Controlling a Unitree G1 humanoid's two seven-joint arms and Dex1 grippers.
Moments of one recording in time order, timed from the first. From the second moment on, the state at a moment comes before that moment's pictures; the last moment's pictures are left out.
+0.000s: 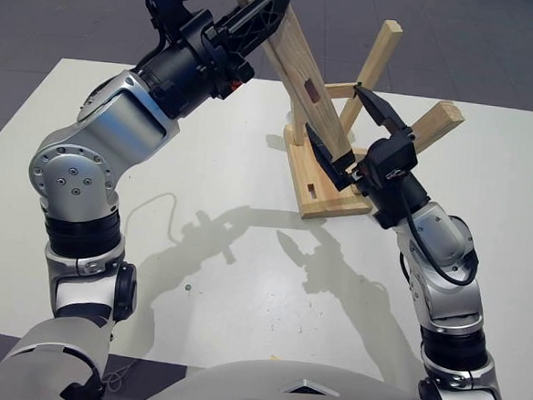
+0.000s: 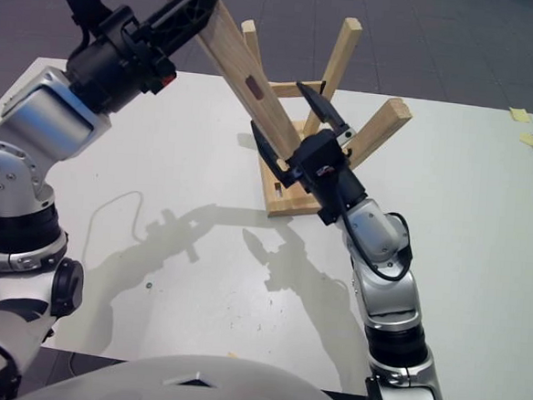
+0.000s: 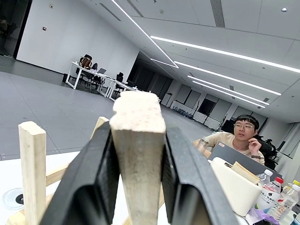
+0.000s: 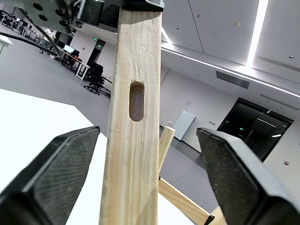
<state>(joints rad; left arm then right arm) -0.64 0.40 0.13 -0.33 -1.33 0.76 0.04 -0.15 -0.34 0.13 -0.51 0.03 0.10 0.36</state>
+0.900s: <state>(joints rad) -0.58 0.49 0.13 -0.23 -0.70 0.56 -0.07 -0.25 -0.41 -0.14 -0.41 0.47 0.67 0.19</state>
